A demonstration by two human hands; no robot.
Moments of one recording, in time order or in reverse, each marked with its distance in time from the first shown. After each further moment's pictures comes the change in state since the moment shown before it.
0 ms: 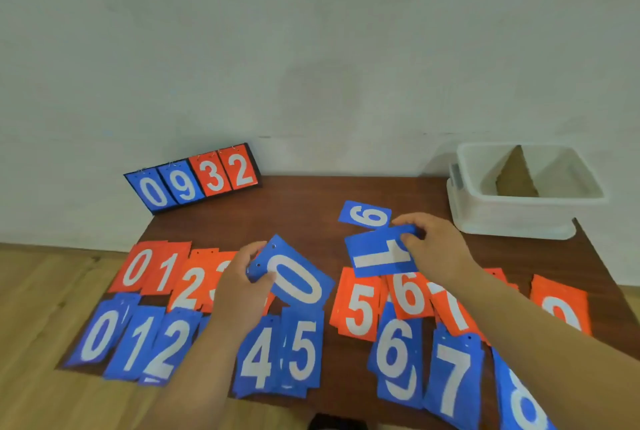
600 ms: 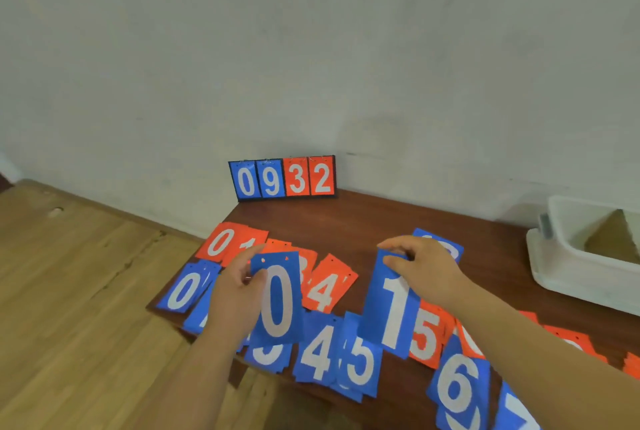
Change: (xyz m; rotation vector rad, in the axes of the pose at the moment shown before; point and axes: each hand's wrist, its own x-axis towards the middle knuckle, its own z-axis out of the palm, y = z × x) left_hand -0.054 -0.063 -0.121 -0.147 0.339 -0.053; right_hand -0.035 -0.120 0.091 -0.002 -0.289 -0.264
